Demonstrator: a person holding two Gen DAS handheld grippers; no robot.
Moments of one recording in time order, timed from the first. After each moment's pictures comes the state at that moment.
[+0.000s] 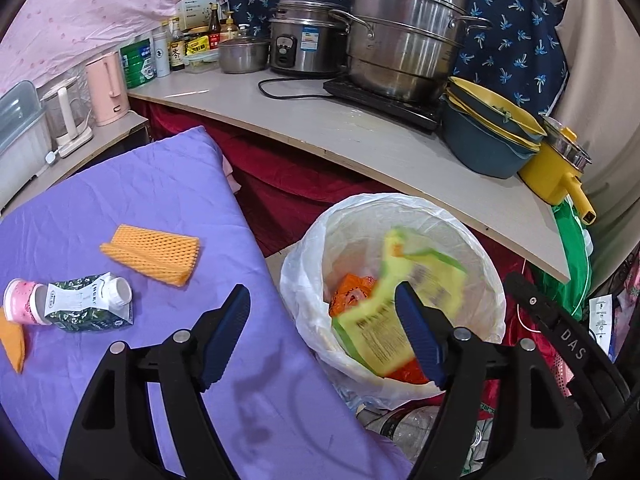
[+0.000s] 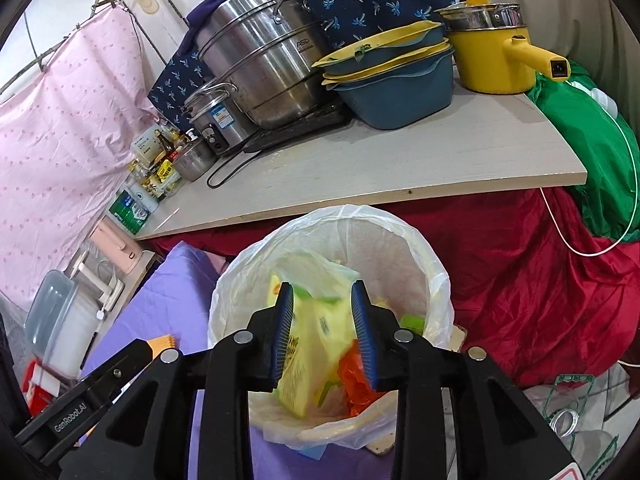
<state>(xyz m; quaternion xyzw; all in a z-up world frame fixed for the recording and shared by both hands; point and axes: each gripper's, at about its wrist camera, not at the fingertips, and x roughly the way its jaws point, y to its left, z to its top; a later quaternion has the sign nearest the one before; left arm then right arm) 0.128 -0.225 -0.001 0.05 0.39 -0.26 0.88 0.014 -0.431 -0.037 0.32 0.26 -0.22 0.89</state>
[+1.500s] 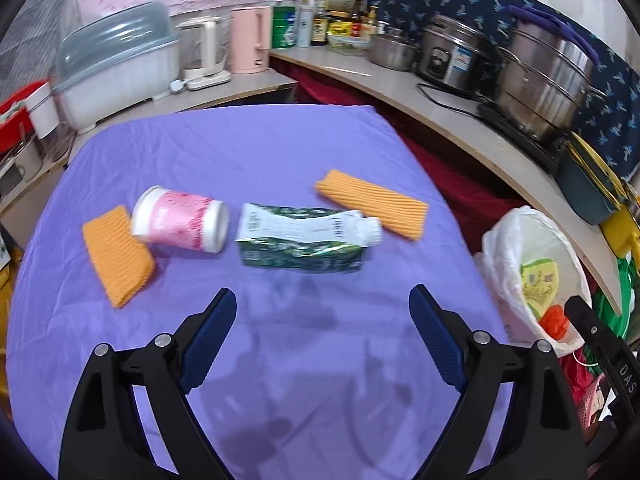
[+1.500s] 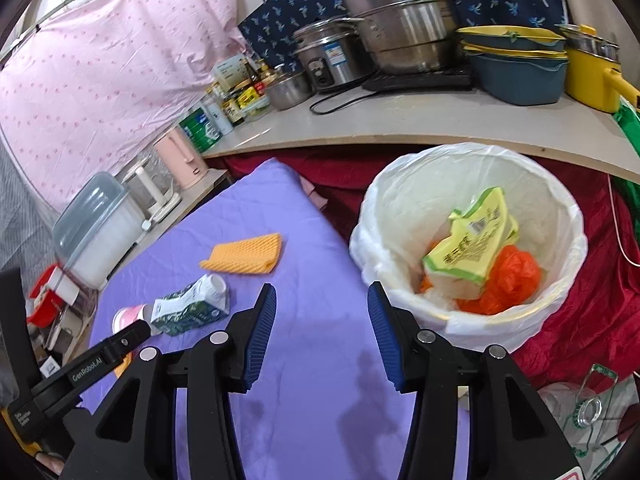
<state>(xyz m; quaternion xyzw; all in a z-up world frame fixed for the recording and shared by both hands) 0.145 -0.006 -0.025 -0.03 0.42 -0.10 0.90 0.045 -0.263 -0.032 0.24 0.32 -0.10 0.91</state>
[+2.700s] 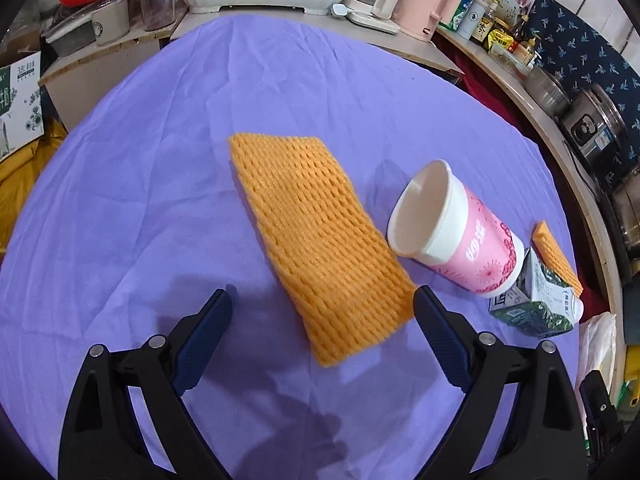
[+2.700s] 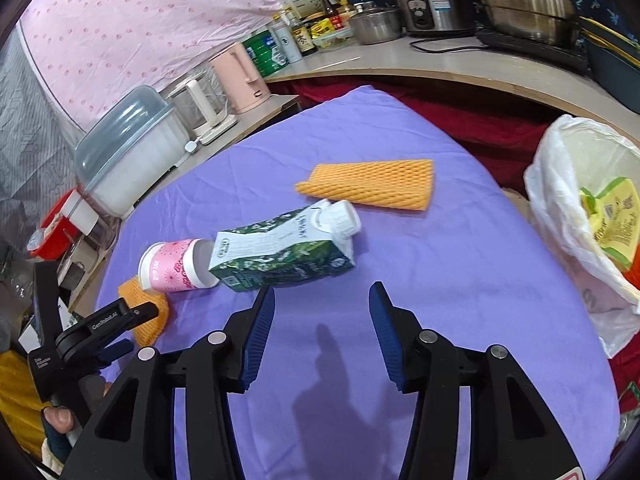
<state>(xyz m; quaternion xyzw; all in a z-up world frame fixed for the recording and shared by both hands) 0.219 0.187 -0.104 -0.17 0.50 0.04 0.85 0.141 -0.128 -0.069 0.19 0.39 0.00 0.90</state>
